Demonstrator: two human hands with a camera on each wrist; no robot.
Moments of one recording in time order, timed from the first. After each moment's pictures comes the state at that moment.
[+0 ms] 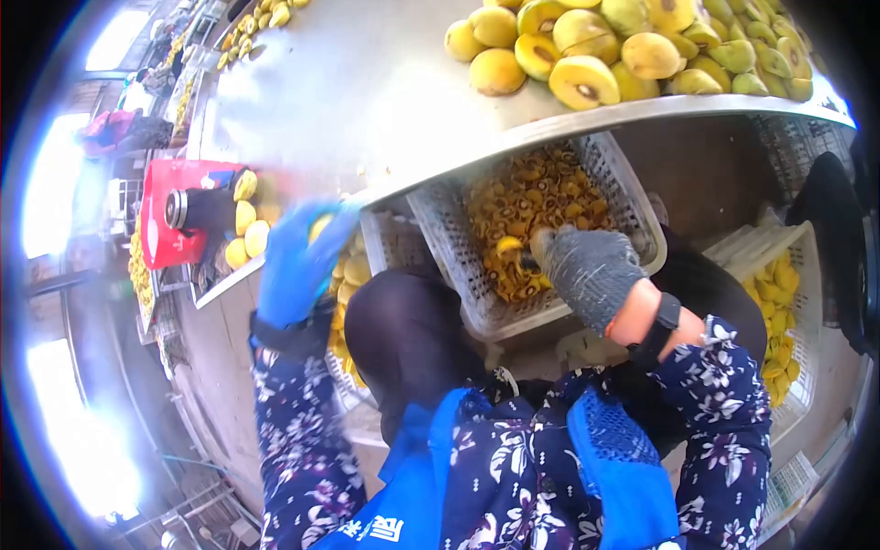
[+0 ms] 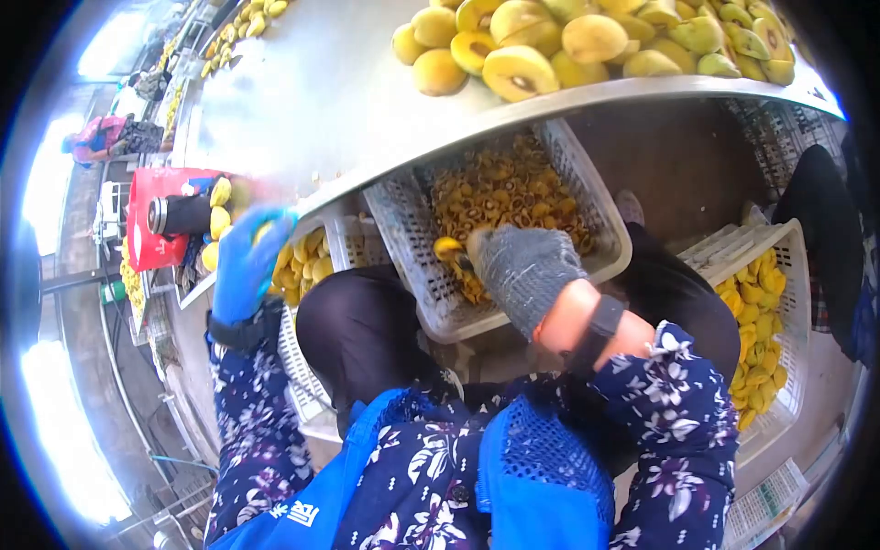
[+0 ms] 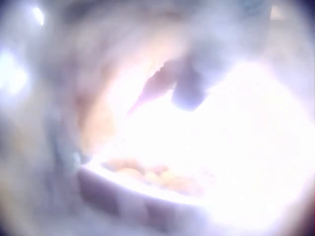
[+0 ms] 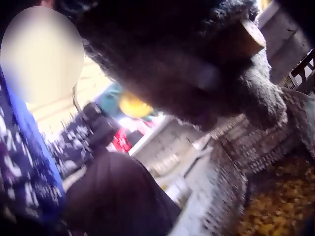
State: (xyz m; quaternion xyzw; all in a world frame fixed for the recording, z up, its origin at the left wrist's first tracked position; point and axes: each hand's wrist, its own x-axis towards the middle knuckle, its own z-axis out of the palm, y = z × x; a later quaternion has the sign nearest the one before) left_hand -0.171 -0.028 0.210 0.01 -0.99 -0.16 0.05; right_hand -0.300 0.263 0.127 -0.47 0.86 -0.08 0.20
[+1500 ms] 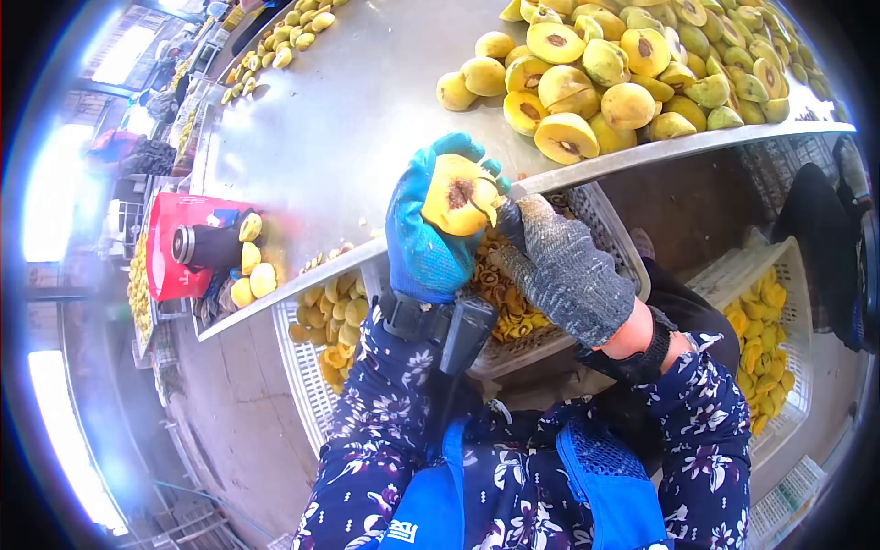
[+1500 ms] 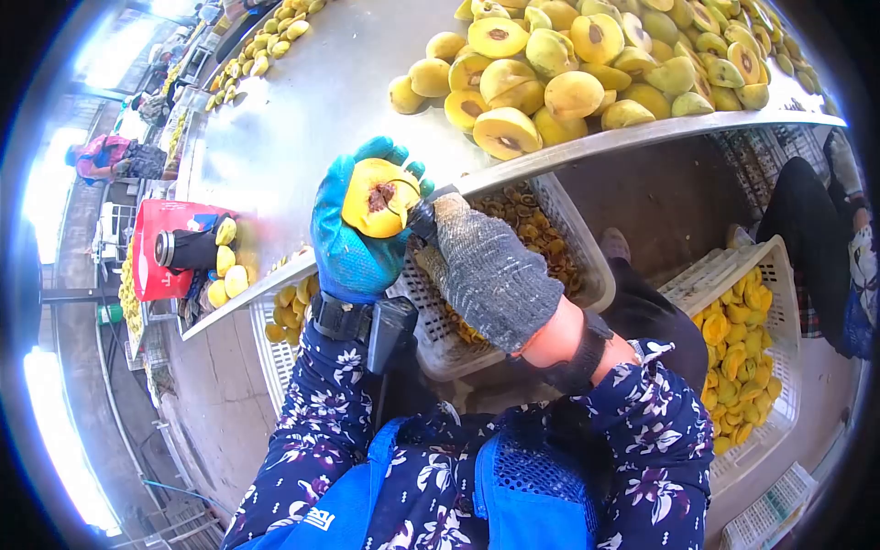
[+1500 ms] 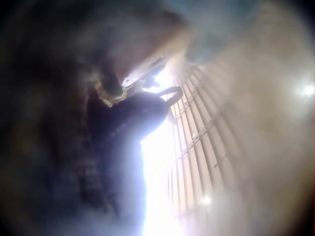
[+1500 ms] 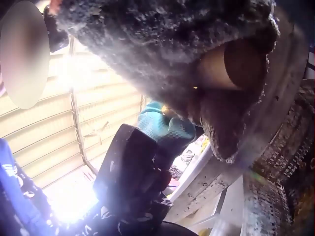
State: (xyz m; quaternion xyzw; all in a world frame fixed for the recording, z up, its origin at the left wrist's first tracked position) left_hand -0.292 0.089 0.171 0.13 -0.41 -0.89 0.18; right_hand -0.327 0.237 0.167 -0.33 0.79 -0.50 0.15
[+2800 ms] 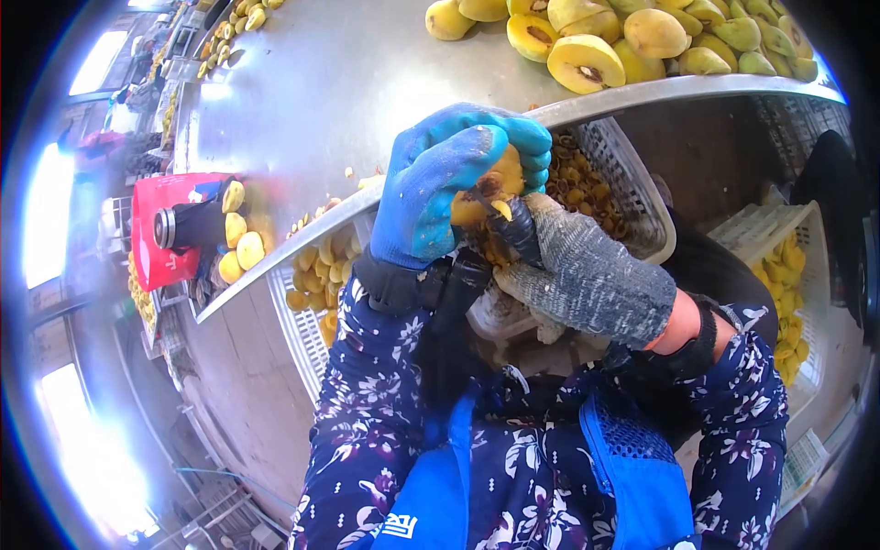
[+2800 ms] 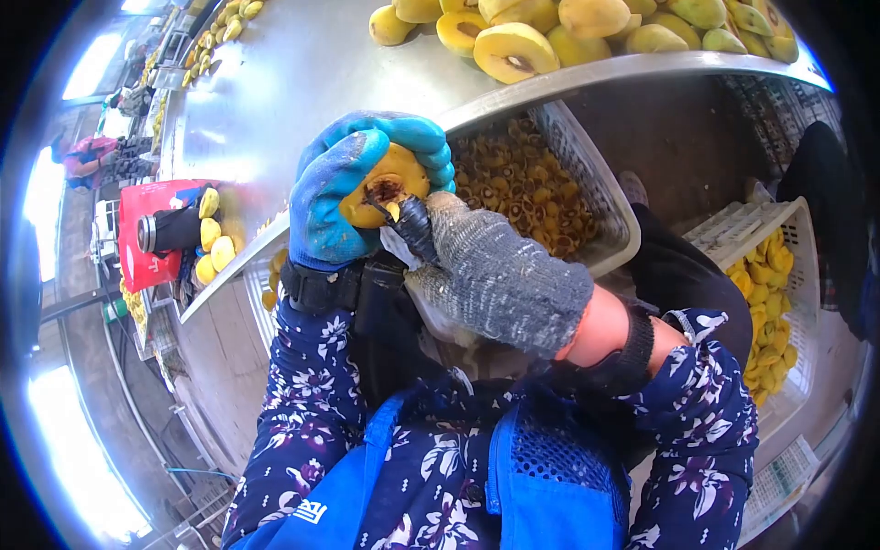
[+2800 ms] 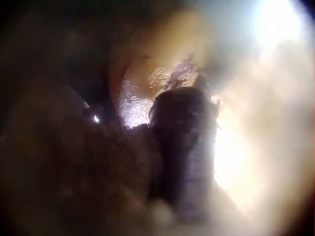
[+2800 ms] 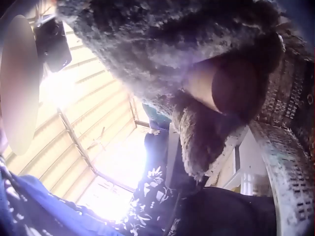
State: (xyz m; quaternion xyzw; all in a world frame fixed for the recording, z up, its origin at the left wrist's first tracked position) left_hand -0.277 0.080 0.173 0.06 -0.57 -0.82 0.03; right_hand -0.304 0.245 0.166 -0.27 0.71 -0.50 0.42
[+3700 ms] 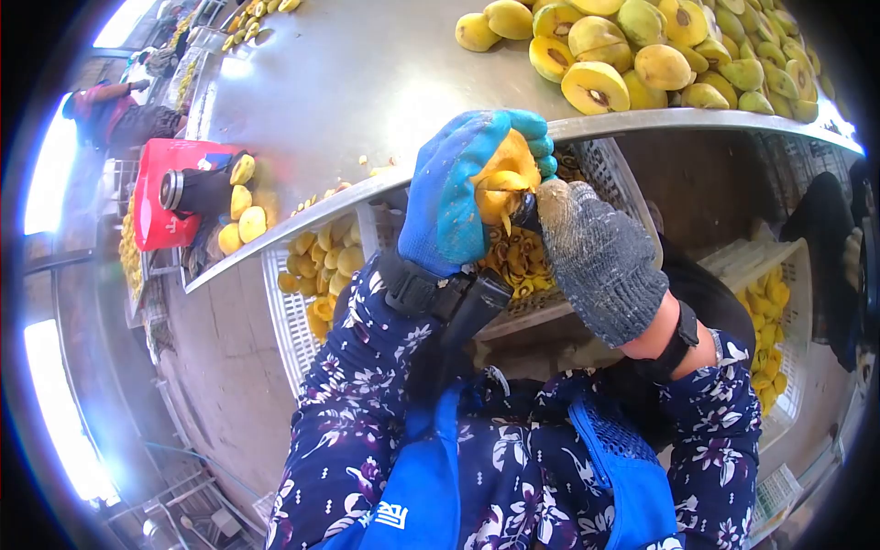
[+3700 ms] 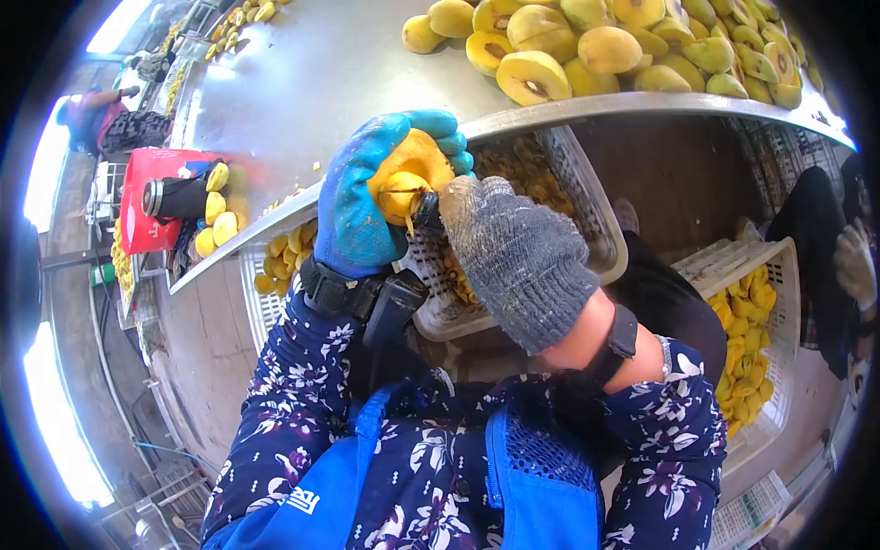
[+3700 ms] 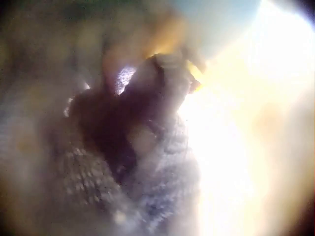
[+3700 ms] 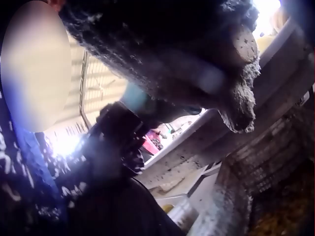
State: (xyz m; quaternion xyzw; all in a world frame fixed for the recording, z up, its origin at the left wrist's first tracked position) left_hand -0.270 0.095 0.168 0.11 -0.53 -0.84 0.07; right_hand -0.304 0.266 0.157 -0.47 0.84 -0.28 0.00
